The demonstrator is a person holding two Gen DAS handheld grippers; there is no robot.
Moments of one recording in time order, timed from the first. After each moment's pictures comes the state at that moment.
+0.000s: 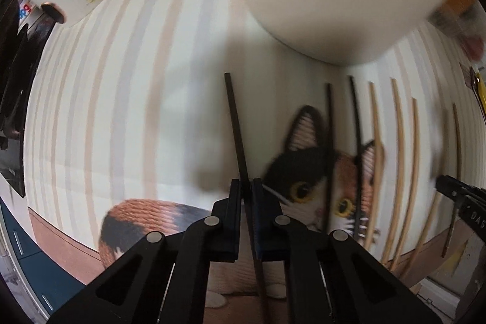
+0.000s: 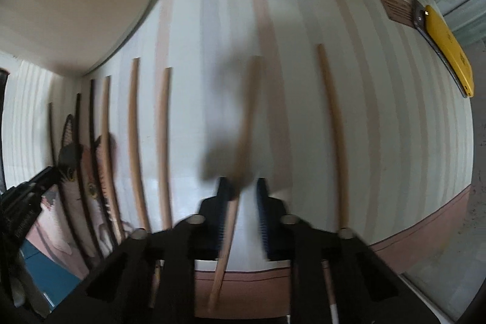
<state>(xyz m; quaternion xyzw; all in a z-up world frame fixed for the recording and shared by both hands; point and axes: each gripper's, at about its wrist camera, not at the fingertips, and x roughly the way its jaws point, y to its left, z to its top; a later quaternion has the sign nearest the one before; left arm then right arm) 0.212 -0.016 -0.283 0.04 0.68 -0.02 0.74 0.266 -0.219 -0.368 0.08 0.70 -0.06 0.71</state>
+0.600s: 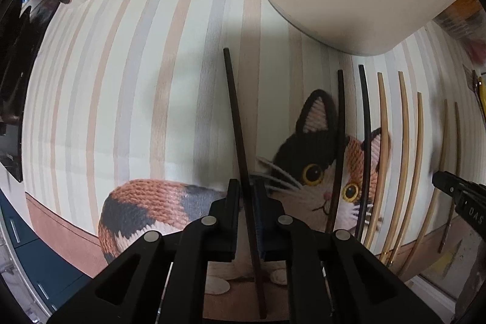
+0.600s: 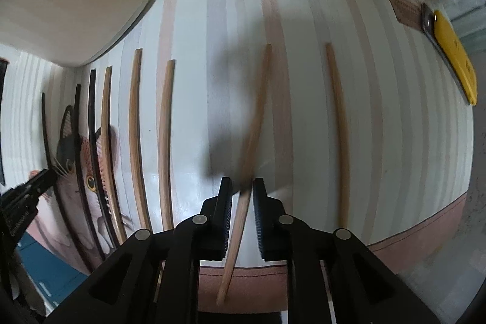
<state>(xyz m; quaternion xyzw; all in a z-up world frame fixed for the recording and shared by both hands) 0.209 0.001 -0.289 0.02 0.69 -0.01 0.72 0.278 -0.213 -0.373 0.06 0.71 -0.05 0.70</state>
